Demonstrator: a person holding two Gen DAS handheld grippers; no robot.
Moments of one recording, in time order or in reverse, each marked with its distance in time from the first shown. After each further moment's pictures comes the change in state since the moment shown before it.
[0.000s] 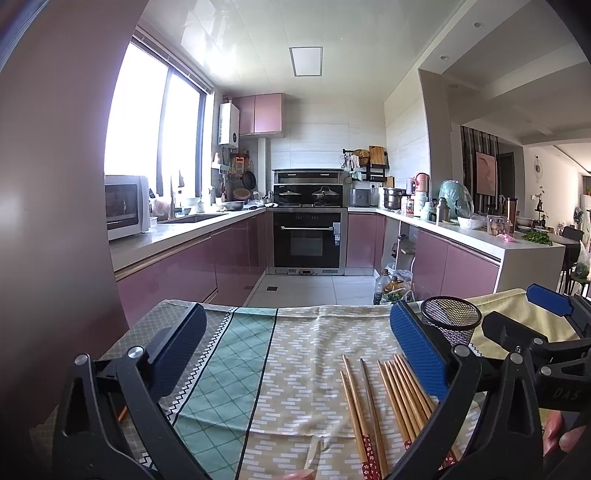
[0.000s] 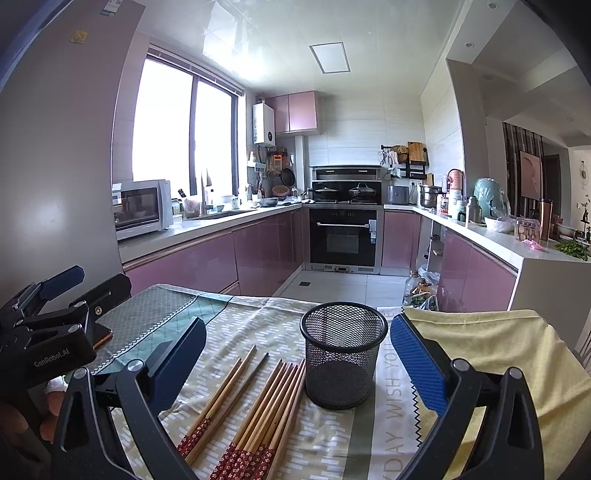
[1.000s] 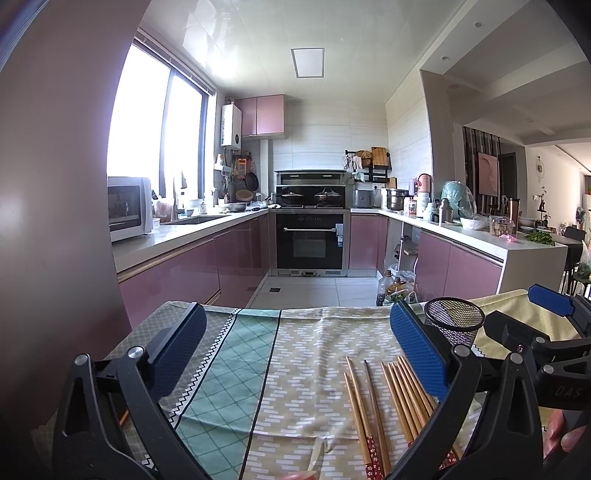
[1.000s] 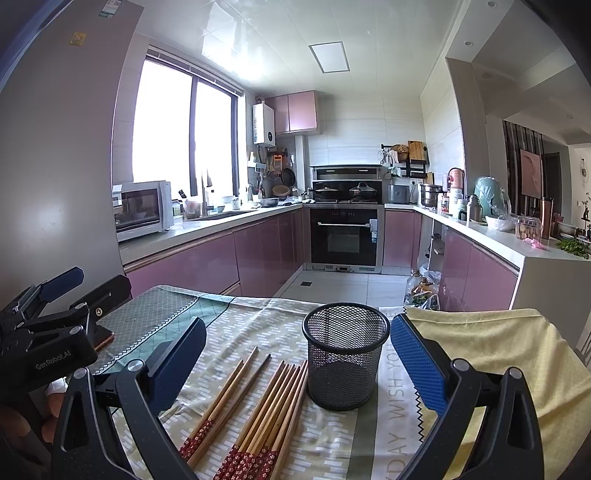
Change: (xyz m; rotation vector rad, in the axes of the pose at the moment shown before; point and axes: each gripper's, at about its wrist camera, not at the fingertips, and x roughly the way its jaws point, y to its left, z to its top) left arm 0.000 0.001 0.001 0.002 -0.005 0.011; right arm 0.001 -0.002 -0.002 0.009 0.000 0.005
